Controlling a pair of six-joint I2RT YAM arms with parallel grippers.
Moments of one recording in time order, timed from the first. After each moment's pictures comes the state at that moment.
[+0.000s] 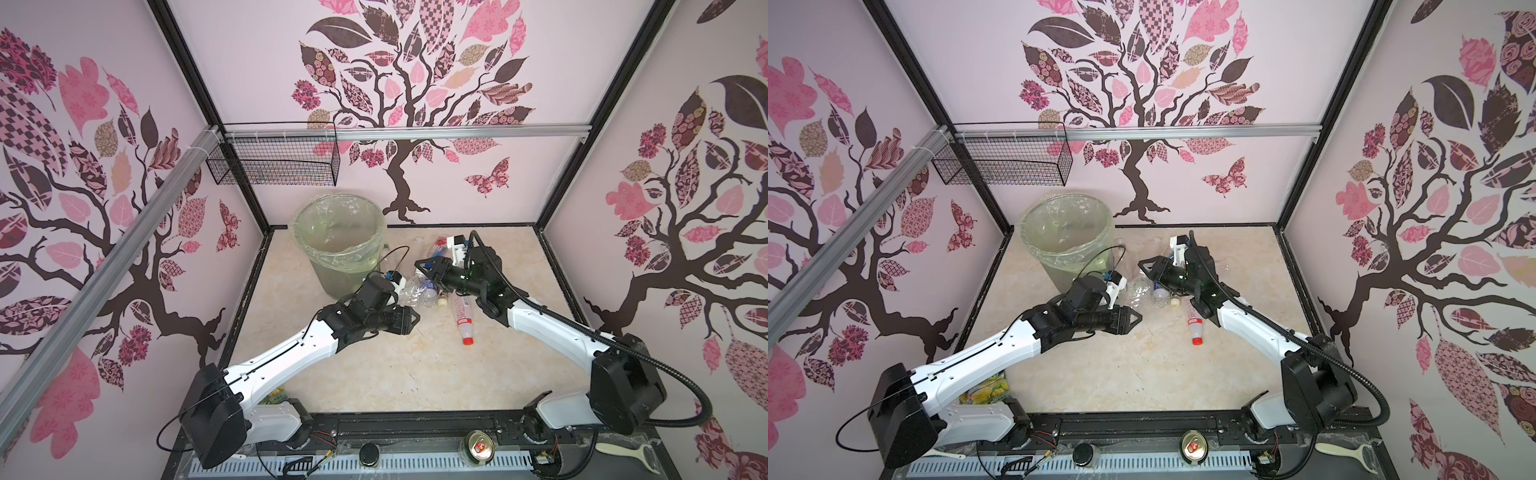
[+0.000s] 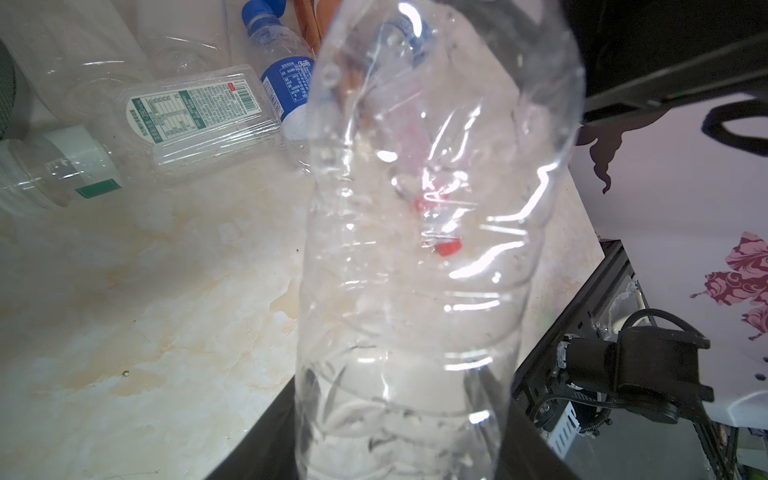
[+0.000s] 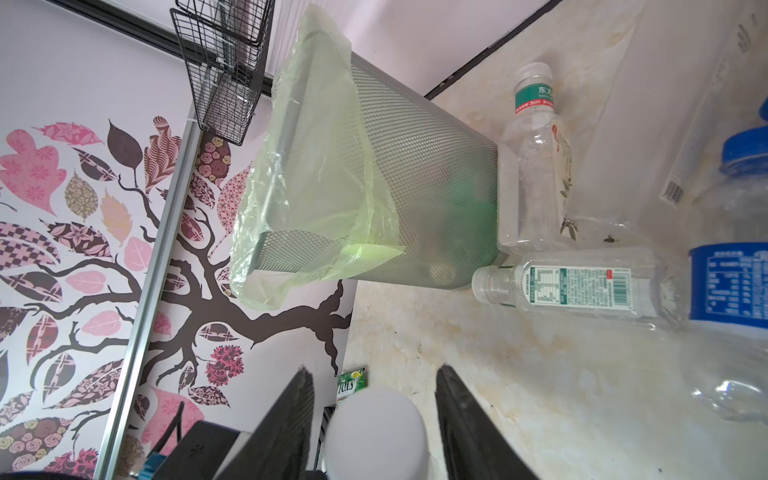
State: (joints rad) left arm -0.80 1.28 0.98 -0.43 0.17 -0.53; right arm 0.52 1.42 0.95 0.22 -0.42 1.02
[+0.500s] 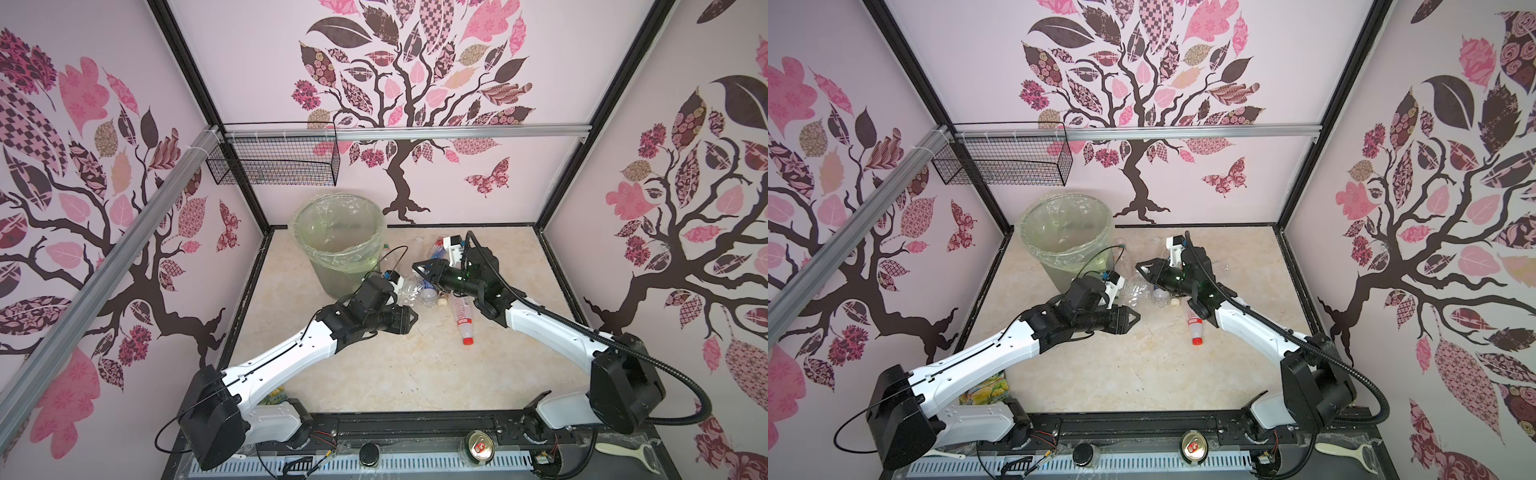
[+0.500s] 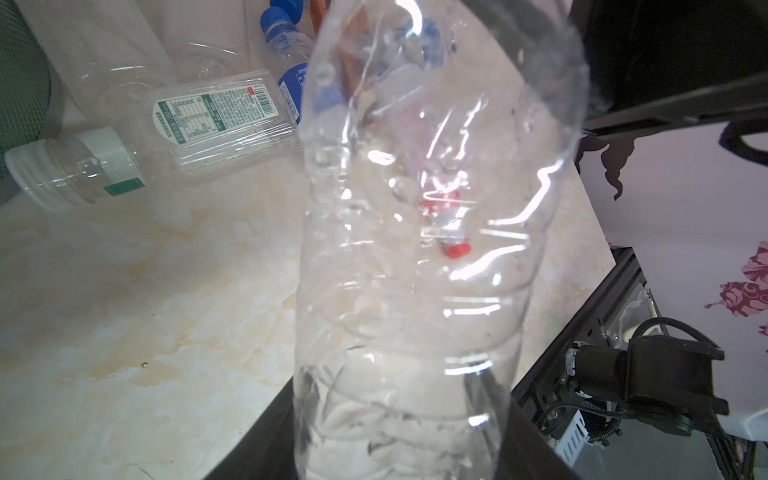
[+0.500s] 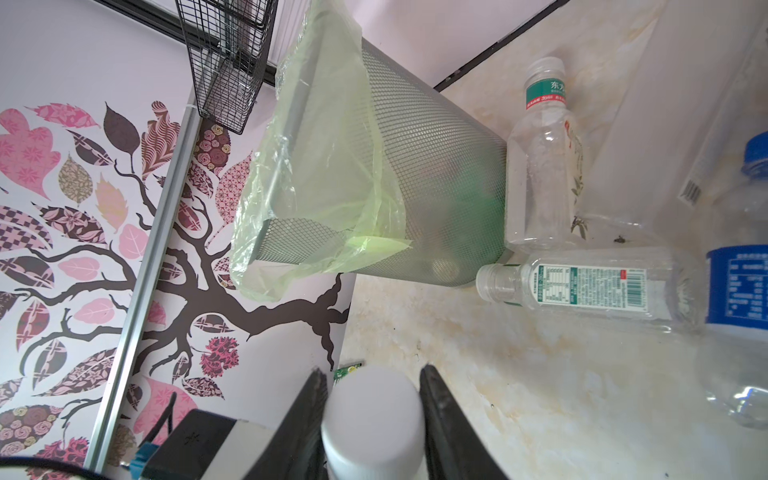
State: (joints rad) left arm -0.80 1.27 0.98 -0.44 0.14 -0.53; right arm 0.54 1.42 0.95 0.21 -0.41 0.99
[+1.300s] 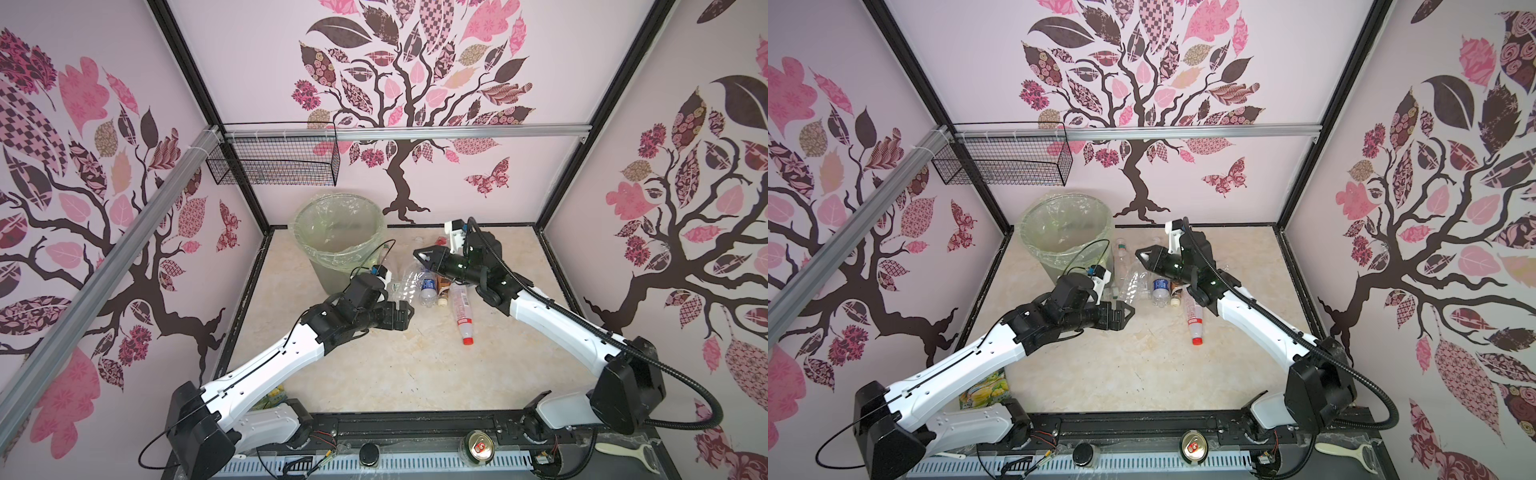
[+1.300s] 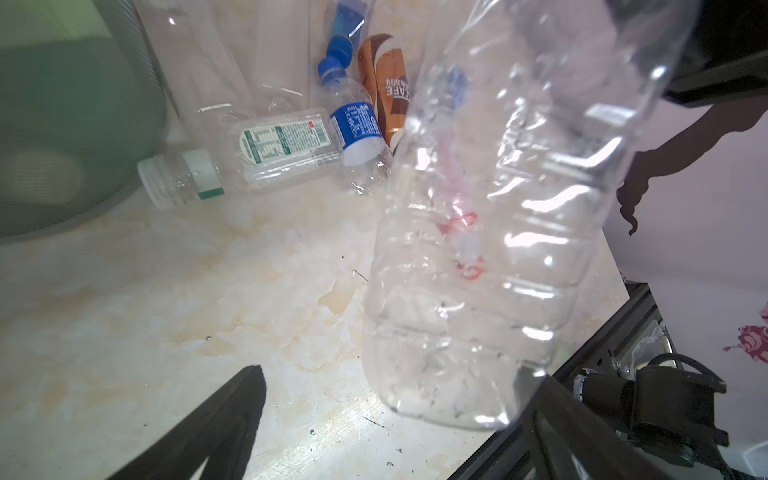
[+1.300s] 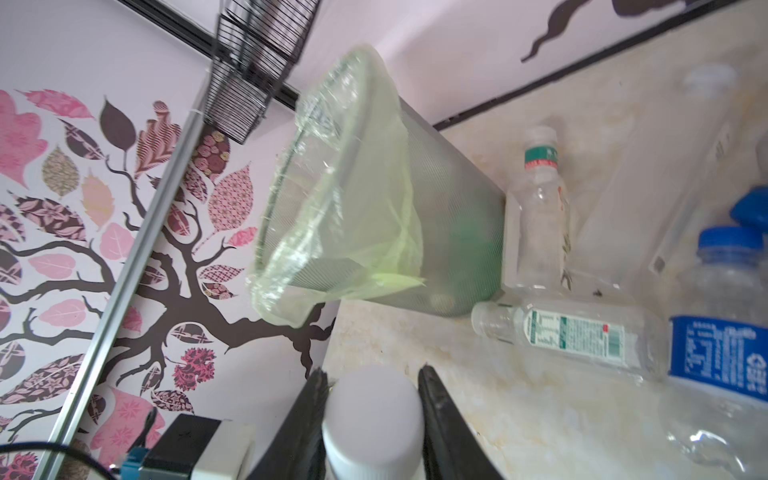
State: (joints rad) left arm -0.76 1.17 1.07 -0.59 0.03 -0.55; right arm 0.55 1.42 1.22 -0.02 -0.32 0.82
